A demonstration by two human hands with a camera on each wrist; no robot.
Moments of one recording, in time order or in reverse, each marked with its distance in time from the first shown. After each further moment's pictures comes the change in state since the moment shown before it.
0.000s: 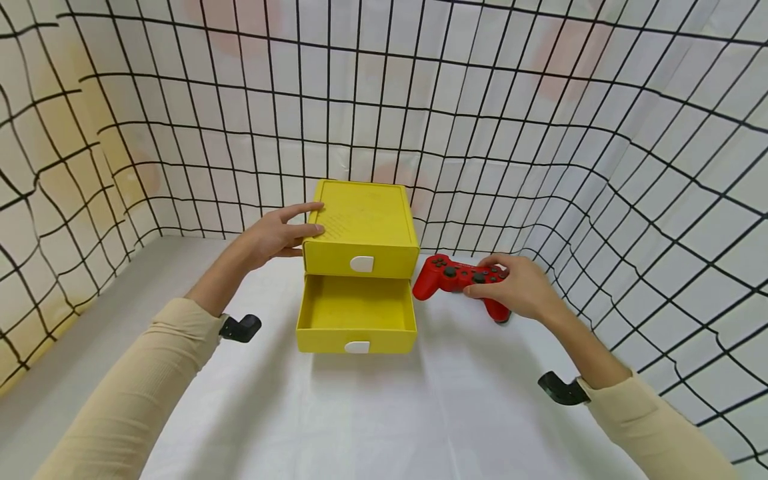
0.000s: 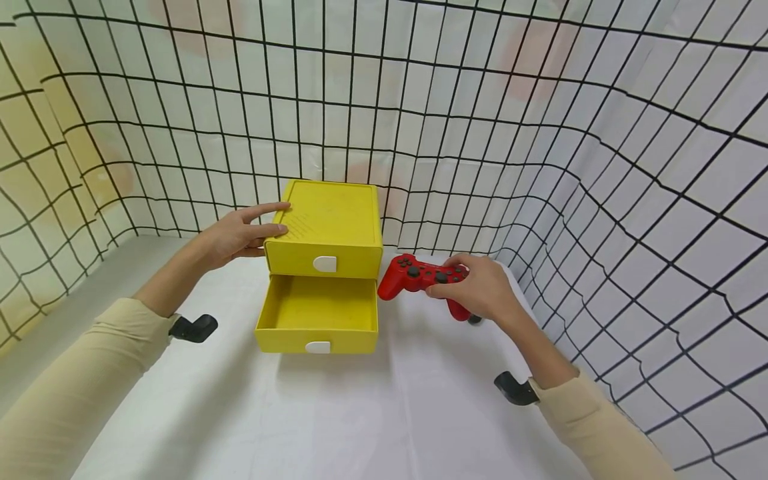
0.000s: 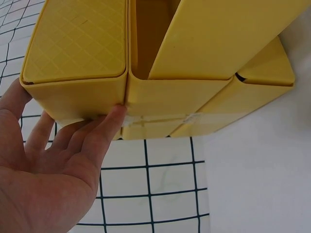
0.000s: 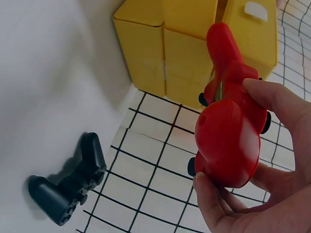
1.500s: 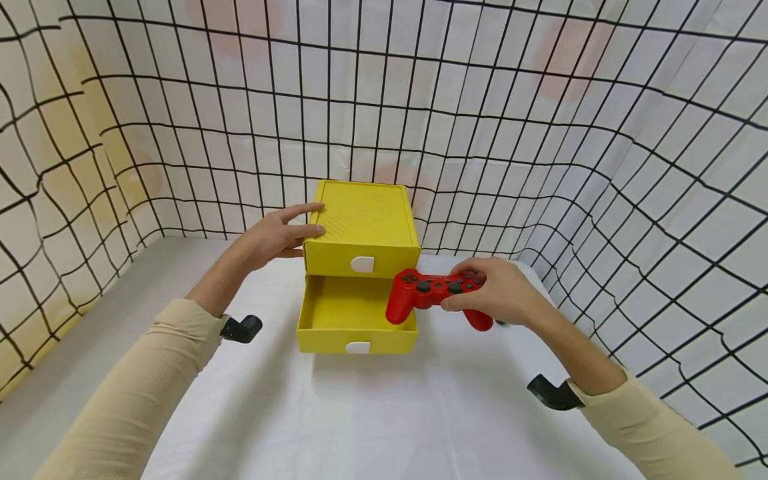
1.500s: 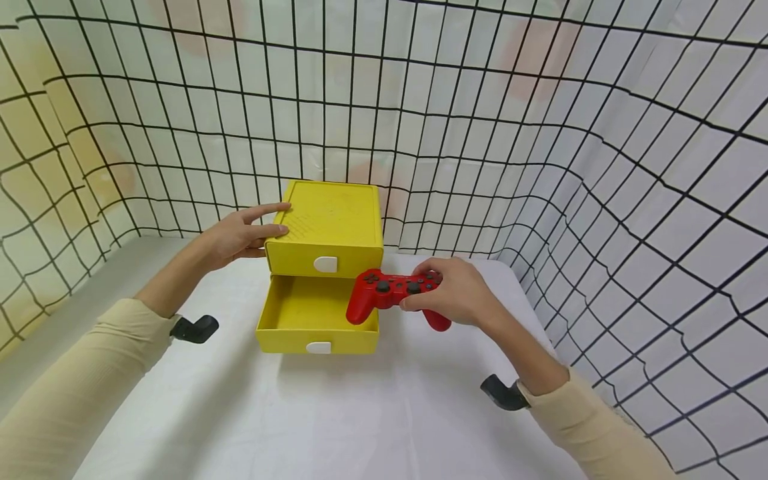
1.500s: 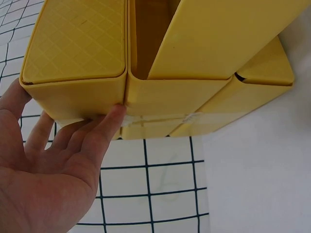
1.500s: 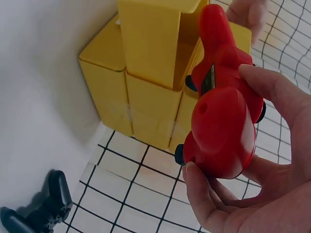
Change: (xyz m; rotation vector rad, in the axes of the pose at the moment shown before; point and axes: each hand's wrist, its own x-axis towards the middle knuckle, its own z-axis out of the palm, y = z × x) left_hand 0.000 0.001 0.001 0.017 0.006 0.000; right_hand -0.013 -0.044 0.006 0.051 -0.130 -0.055
